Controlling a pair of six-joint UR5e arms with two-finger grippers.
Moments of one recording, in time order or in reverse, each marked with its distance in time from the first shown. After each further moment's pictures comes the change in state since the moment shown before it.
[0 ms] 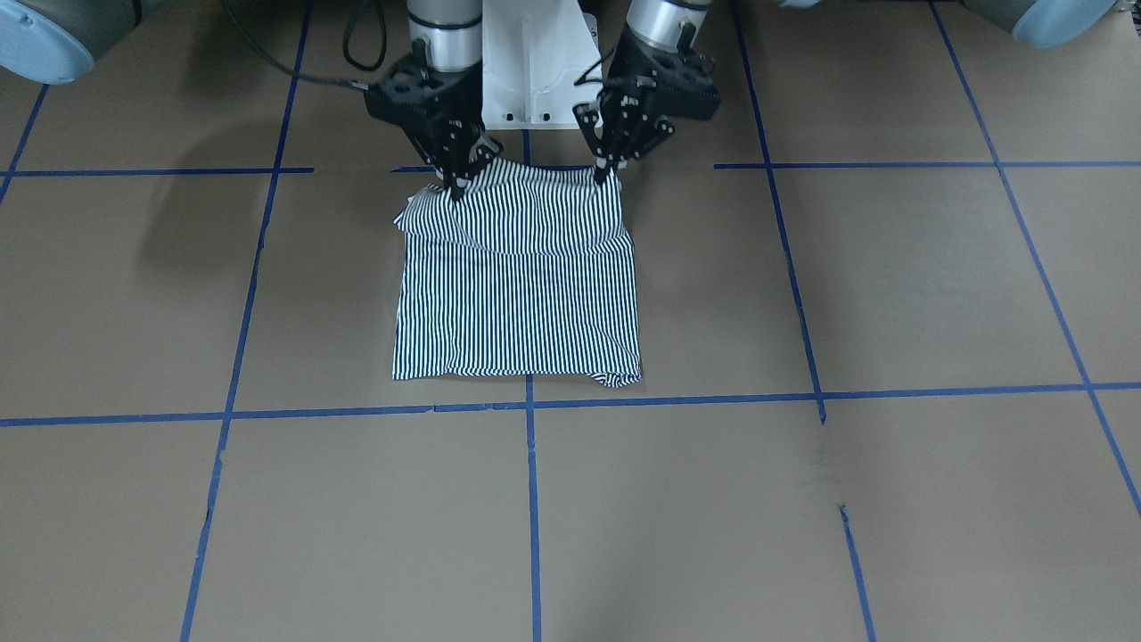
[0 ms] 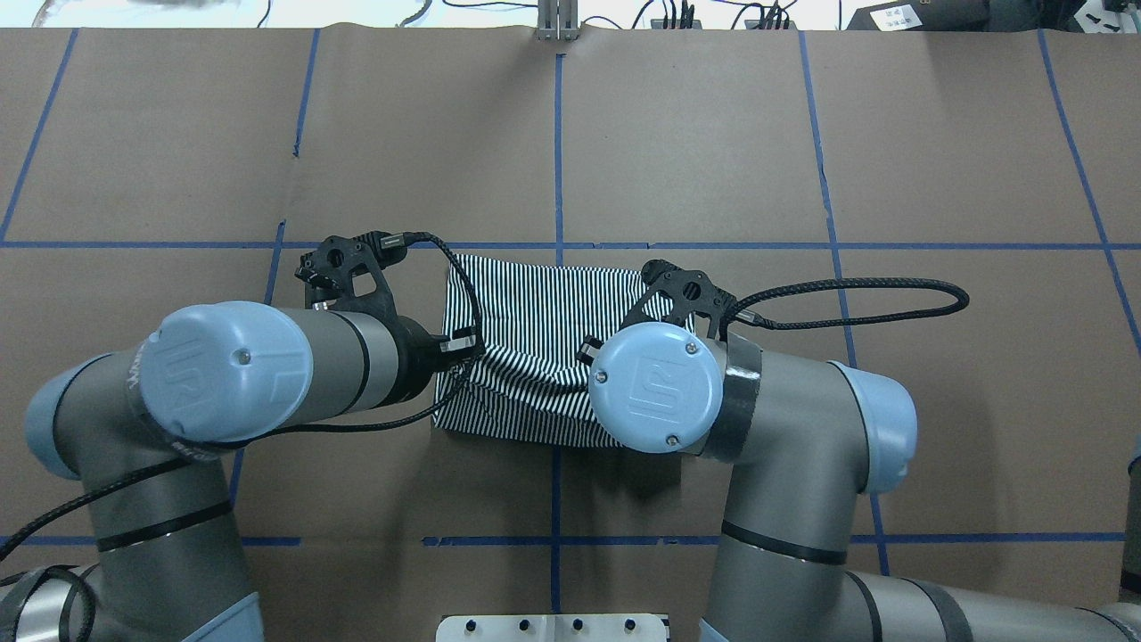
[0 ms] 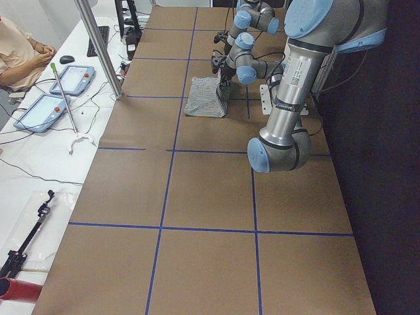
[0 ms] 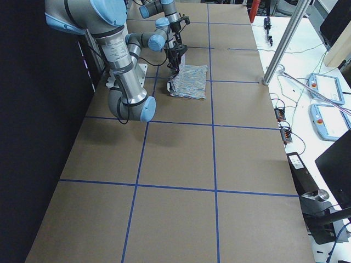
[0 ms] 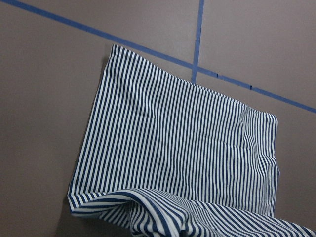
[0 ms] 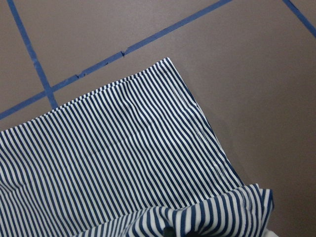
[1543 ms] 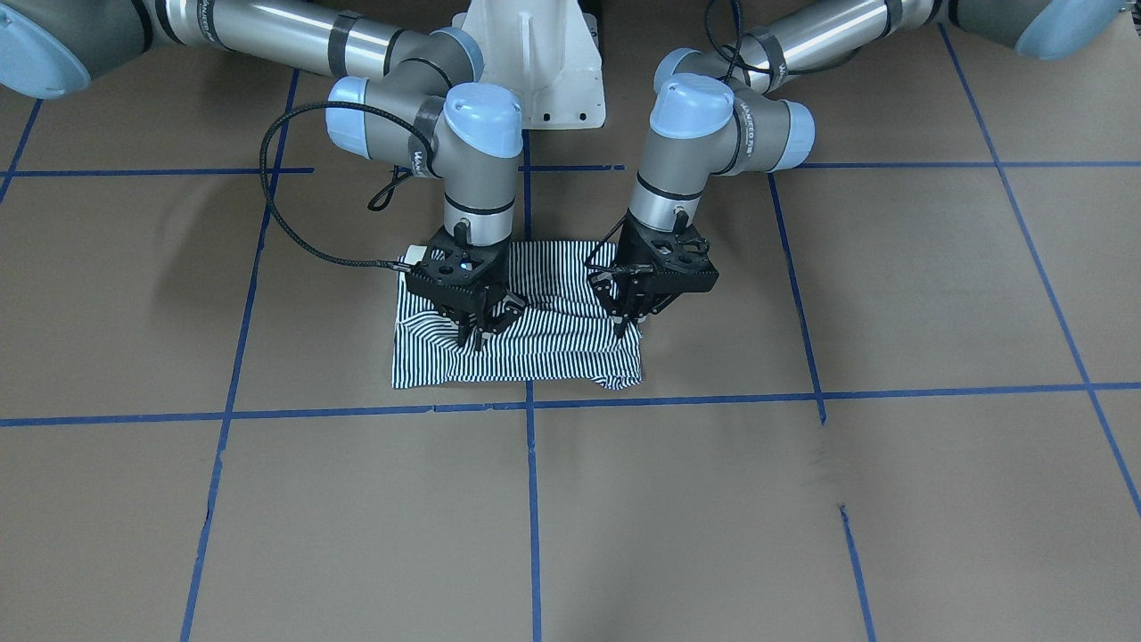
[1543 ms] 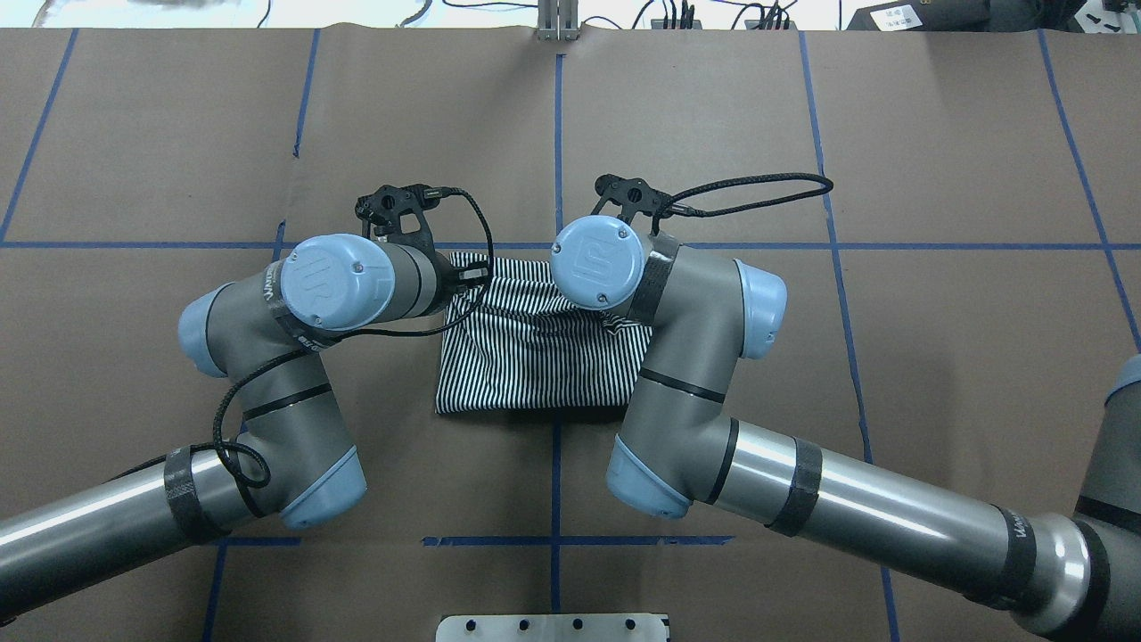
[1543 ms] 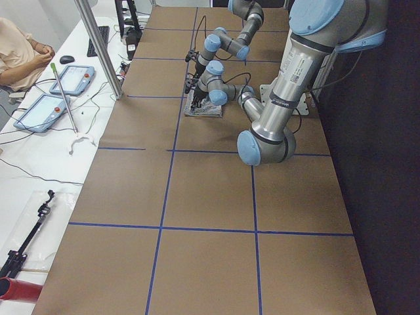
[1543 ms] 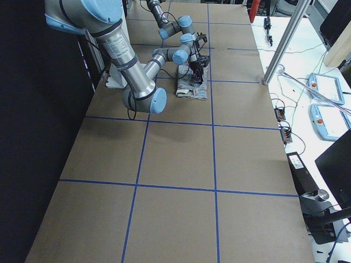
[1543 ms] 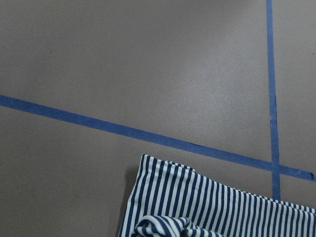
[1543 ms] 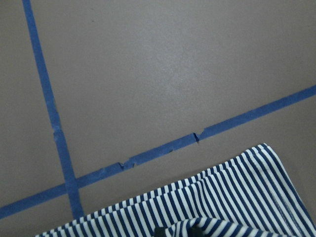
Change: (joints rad) left arm -0.117 -0.092 0.448 -0.319 -0.012 0.190; right arm 0.150 0.130 -0.444 0.310 0.016 -0.292
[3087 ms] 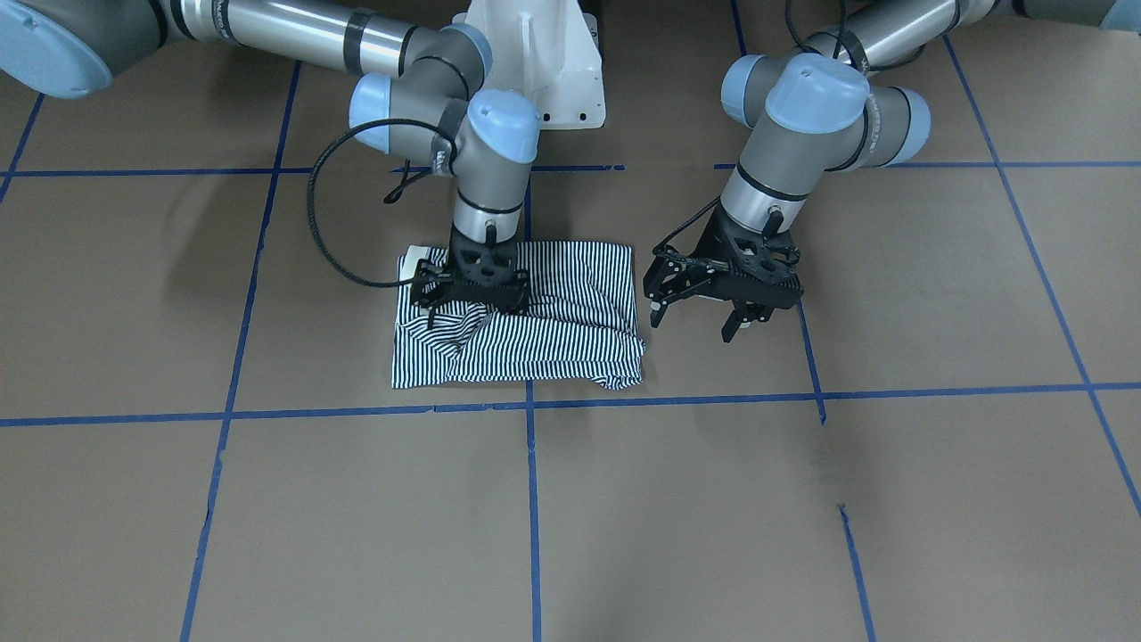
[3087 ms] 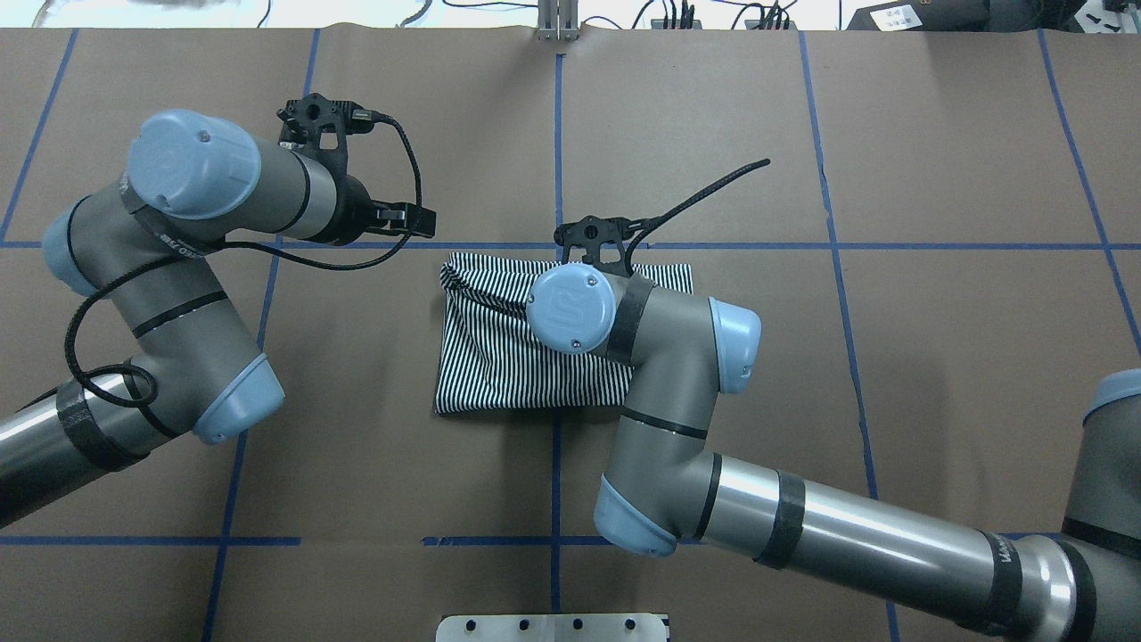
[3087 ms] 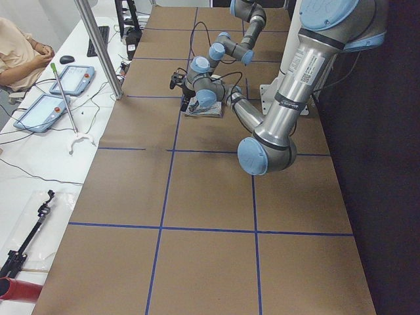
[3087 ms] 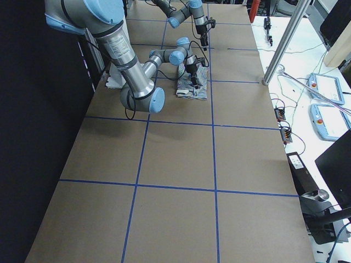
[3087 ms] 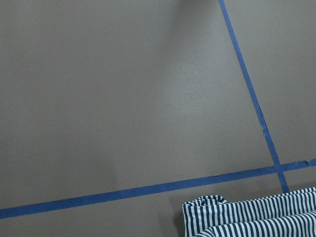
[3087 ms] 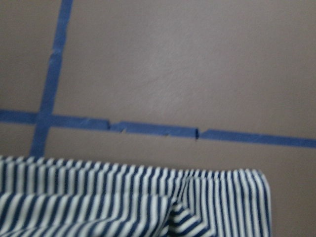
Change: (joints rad) left arm -0.171 0.076 -0.091 0.001 -0.236 0.303; right arm -0.023 0.006 -0.061 -0.085 -0.077 -0.378
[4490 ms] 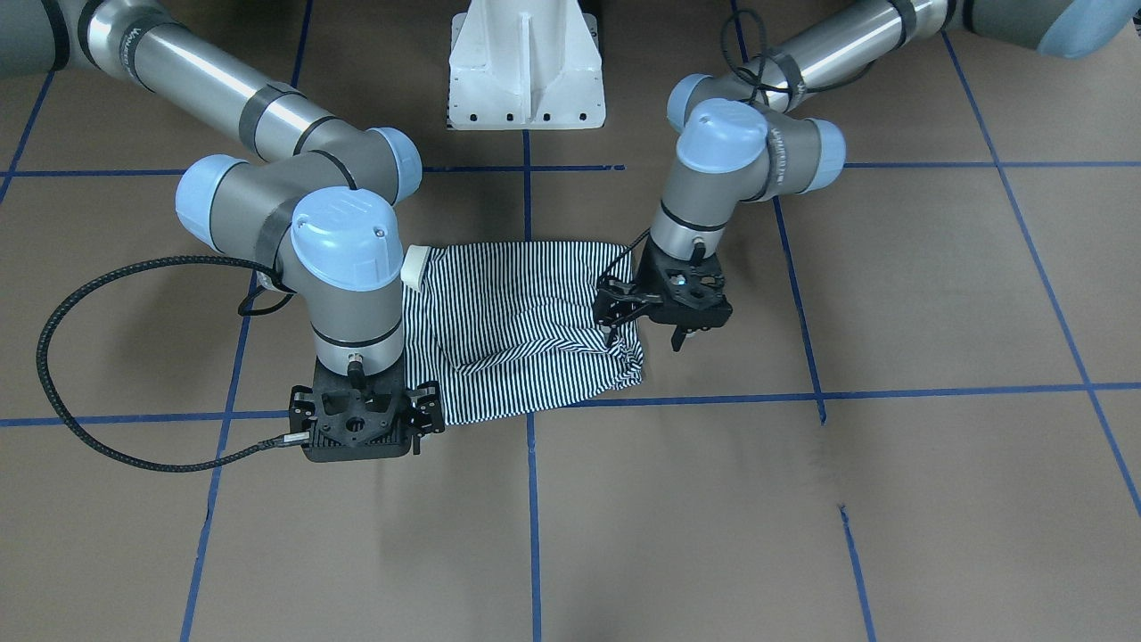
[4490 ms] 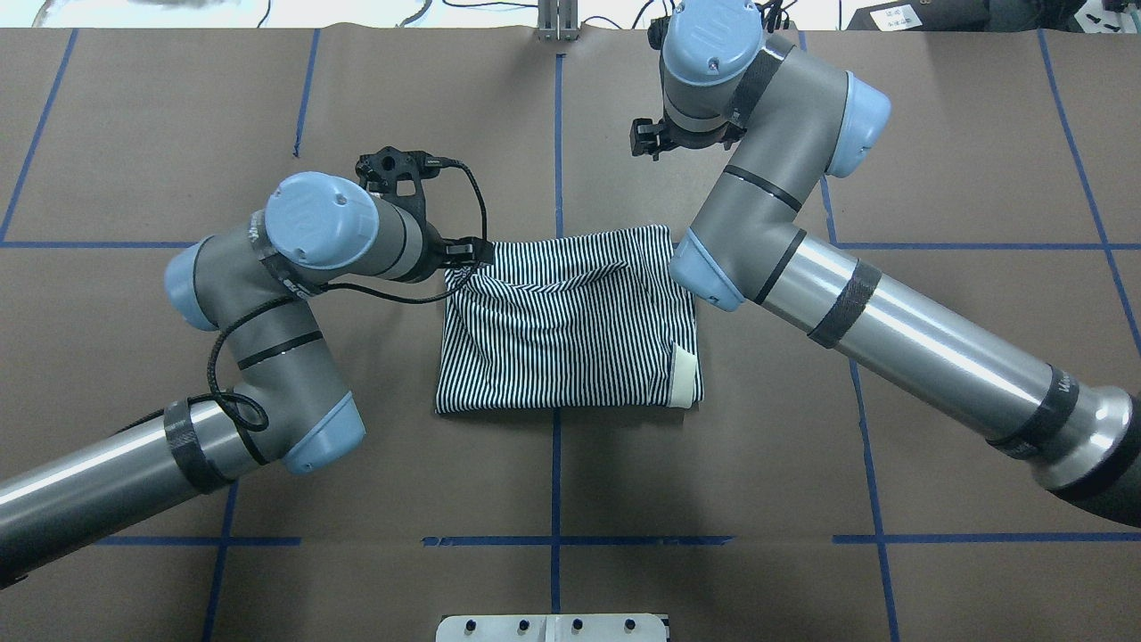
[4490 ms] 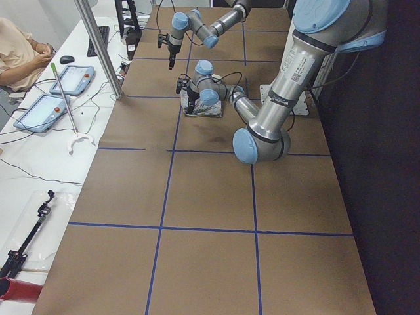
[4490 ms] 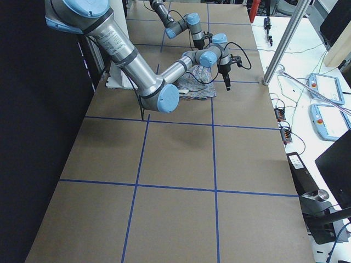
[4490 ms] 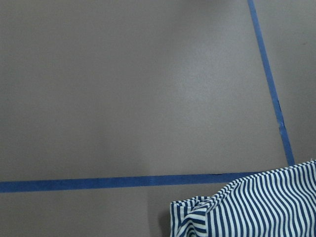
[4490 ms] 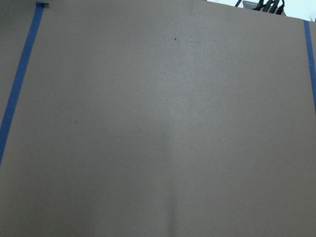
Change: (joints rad) left arm 0.128 -0.119 0.169 0.014 0.128 -0.182; right arm 0.304 0.041 -0.108 0.161 0.297 -0.265
